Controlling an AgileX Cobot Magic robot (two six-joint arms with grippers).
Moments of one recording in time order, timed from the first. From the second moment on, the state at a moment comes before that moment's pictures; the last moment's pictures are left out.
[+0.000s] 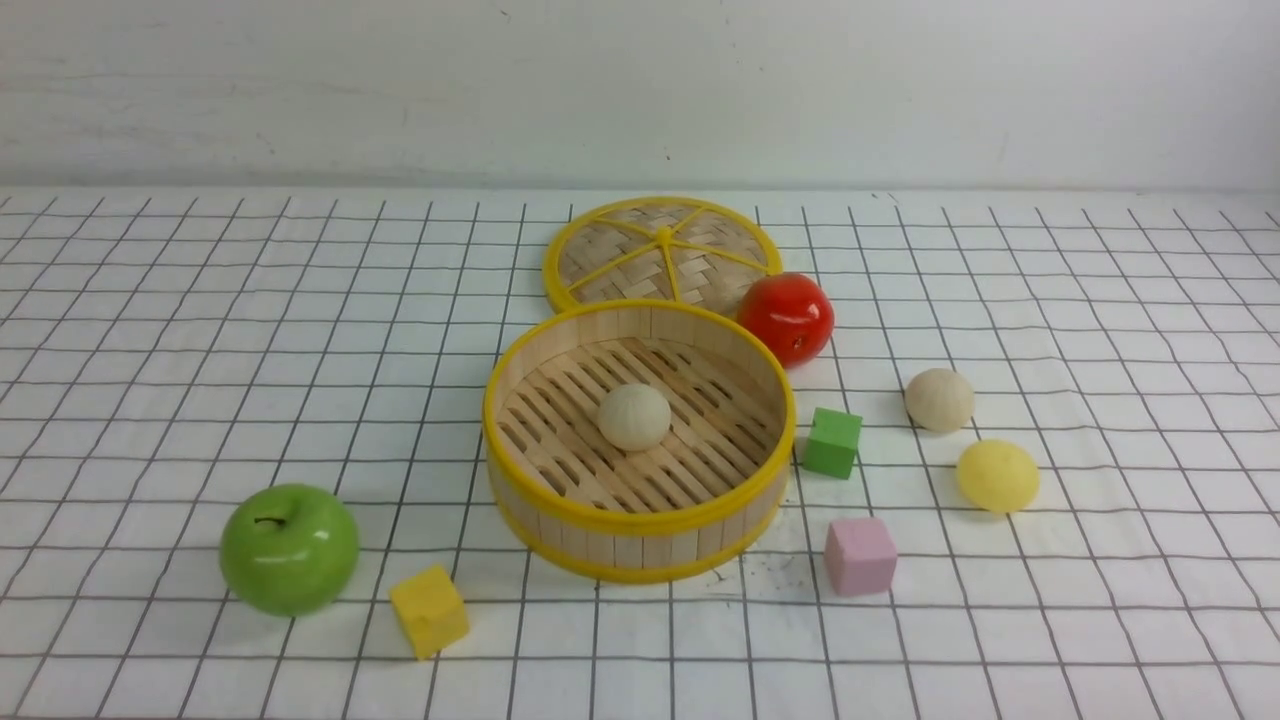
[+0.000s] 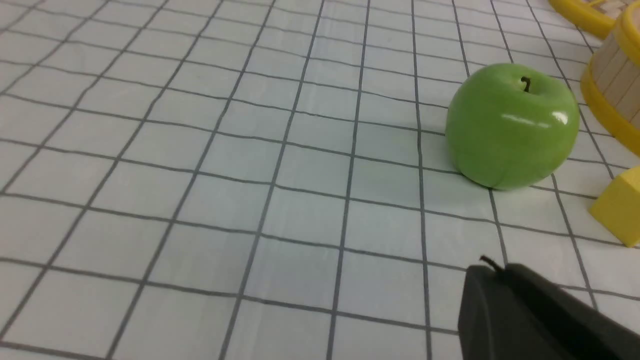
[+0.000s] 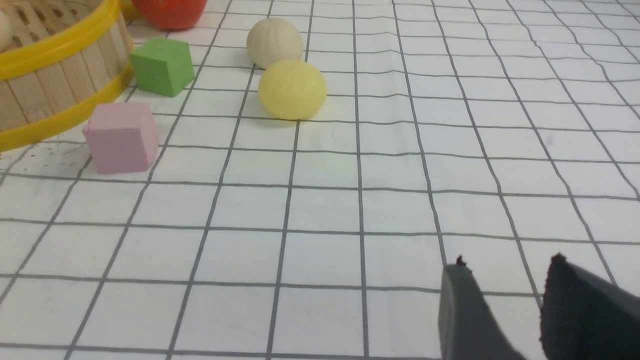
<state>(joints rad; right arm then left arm) 0.03 -0.01 0.02 -0.06 0.39 0.04 -0.04 -0.01 0.03 0.16 0.39 -0.34</state>
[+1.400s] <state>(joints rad) 0.03 -0.01 0.03 -0.06 0.07 0.21 -0.04 -0.01 0.03 0.13 0.39 -0.34</state>
